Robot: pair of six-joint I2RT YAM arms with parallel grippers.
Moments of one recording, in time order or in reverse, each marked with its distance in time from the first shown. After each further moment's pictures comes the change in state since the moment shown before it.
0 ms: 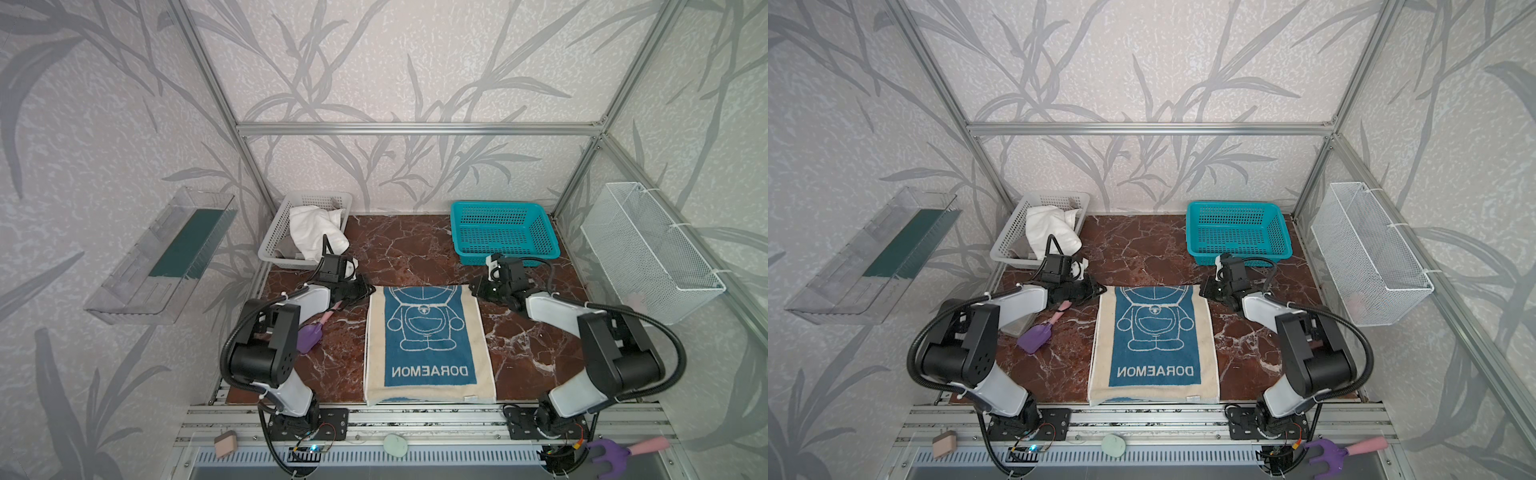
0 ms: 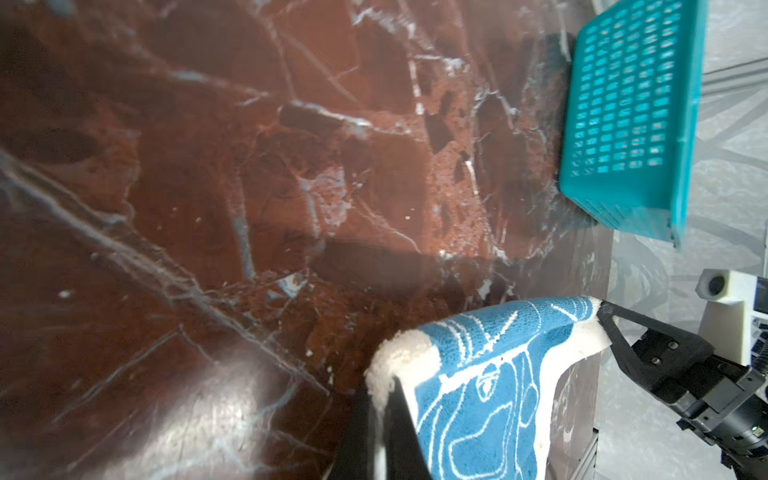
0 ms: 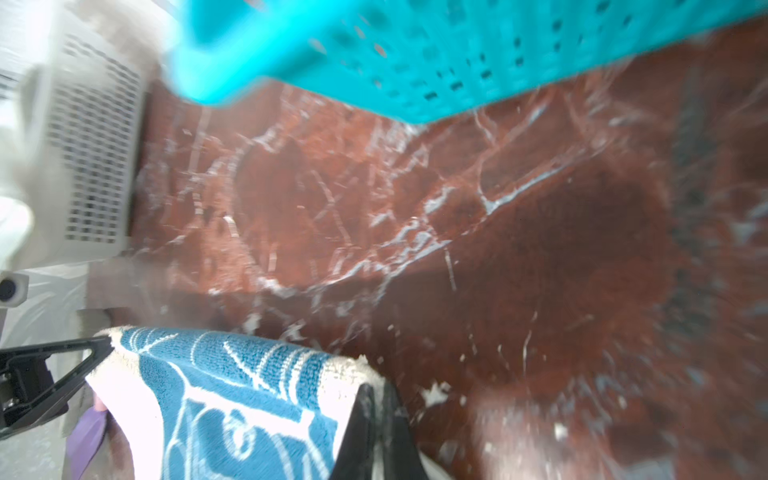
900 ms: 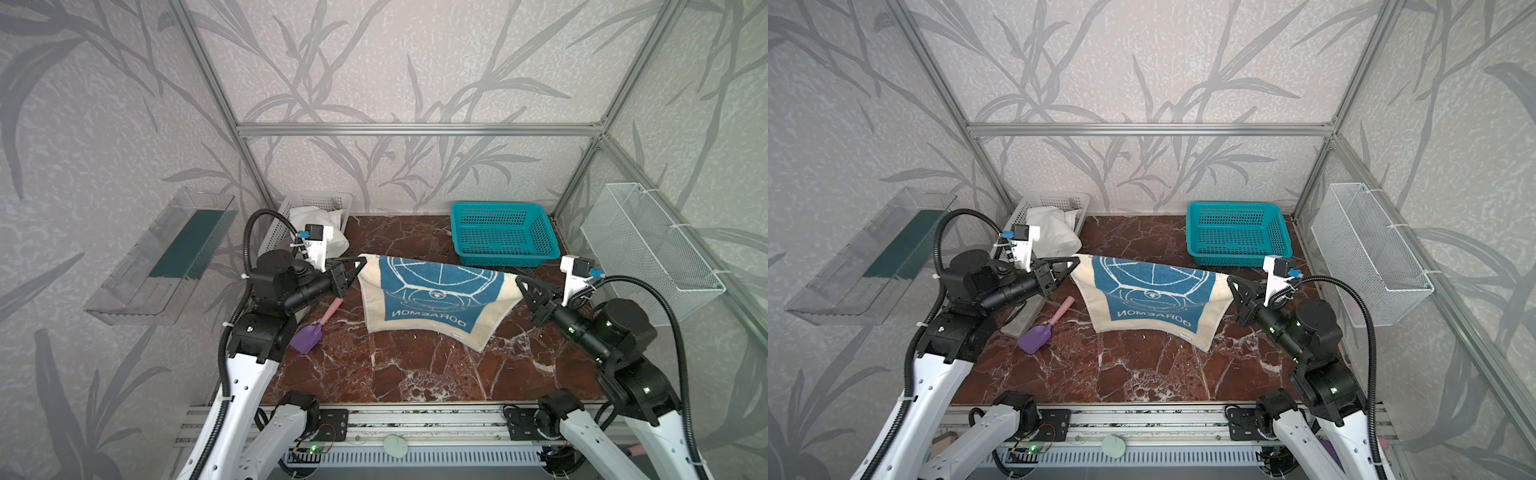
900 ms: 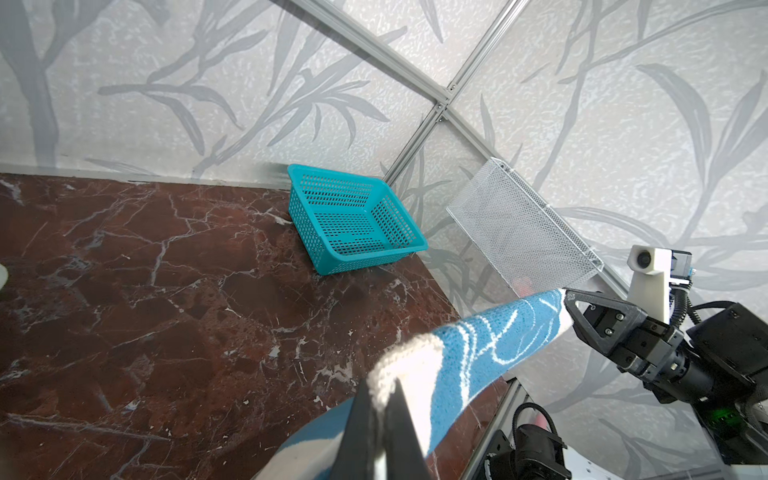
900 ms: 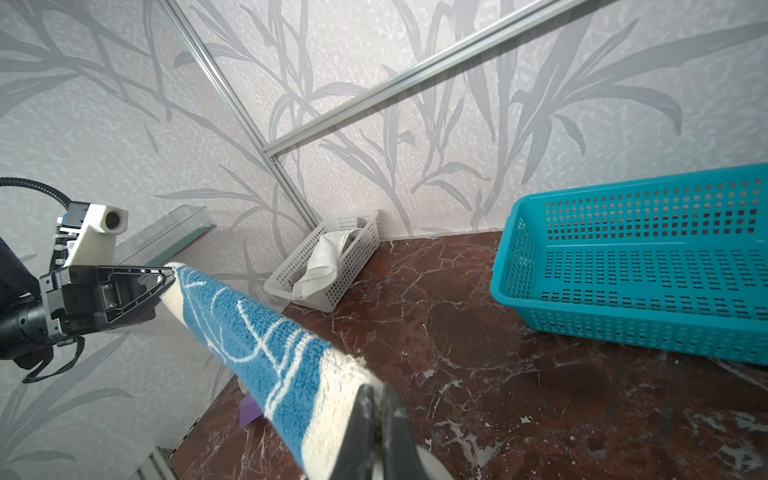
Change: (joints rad) left arm -0.012 -0.772 0.230 -0.340 0.134 0.121; right arm 0.071 -0.993 0.178 -0.544 0.037 -0.147
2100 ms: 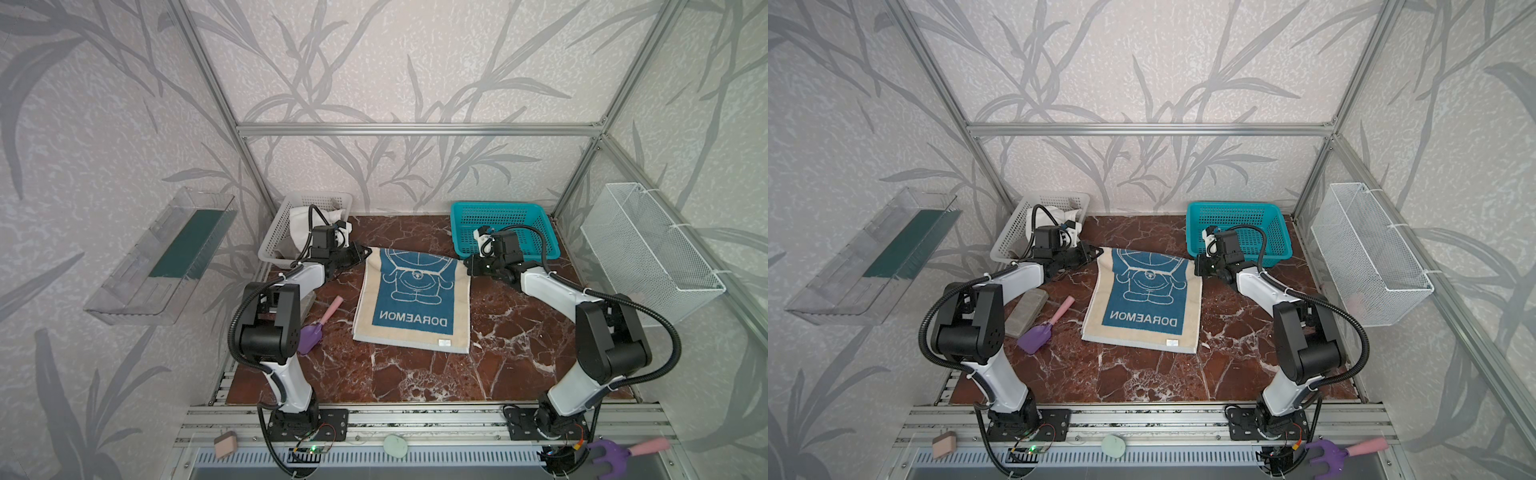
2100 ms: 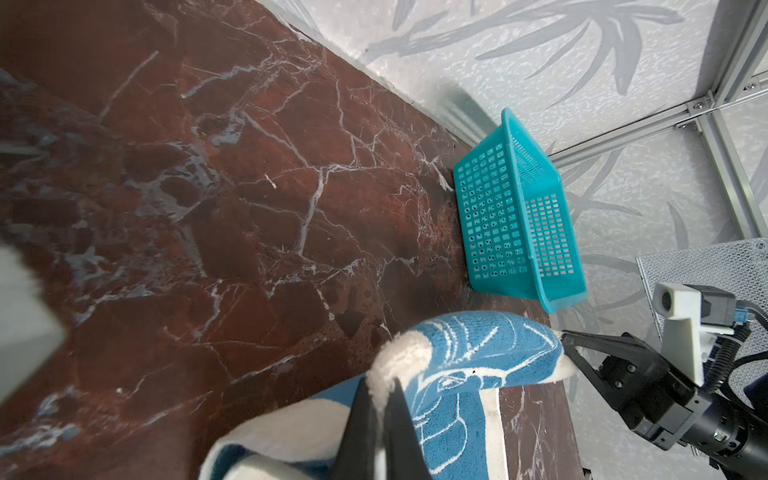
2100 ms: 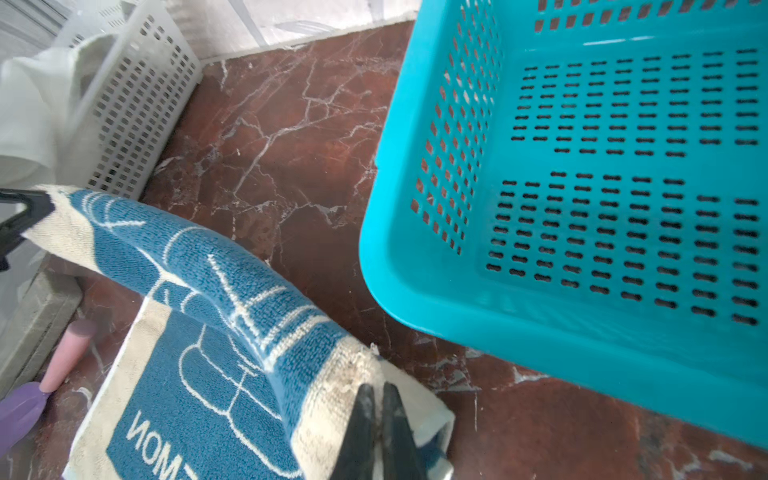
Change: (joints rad) left arm 0.125 0.980 0.033 0.523 -0.003 -0.067; right arm -0.058 1.154 0.173 0.366 -0.043 -0.167
